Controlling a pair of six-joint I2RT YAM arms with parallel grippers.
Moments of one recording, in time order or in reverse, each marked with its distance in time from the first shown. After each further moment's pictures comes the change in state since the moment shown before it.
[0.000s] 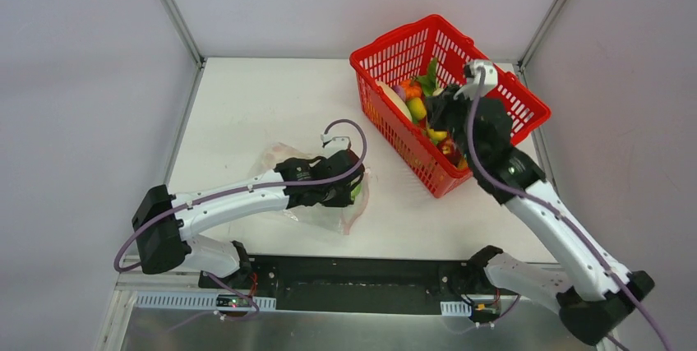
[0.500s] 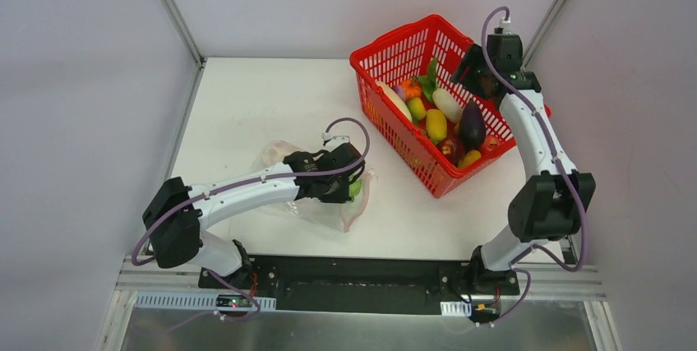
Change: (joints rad) left arm 0.075 0.088 0.005 -0.005 0.040 0.050; right arm -0.607 0.649 0.462 -0.313 -0.333 0.176
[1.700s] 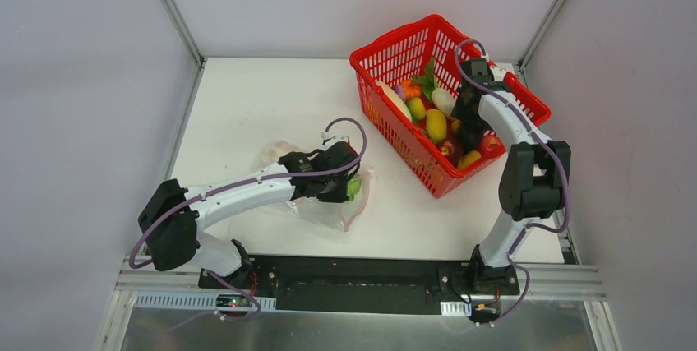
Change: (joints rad) left arm 0.030 -0.024 -0.039 0.054 0.056 0.060; right arm 0.020 0.199 -0.095 -0.139 0.433 -0.046
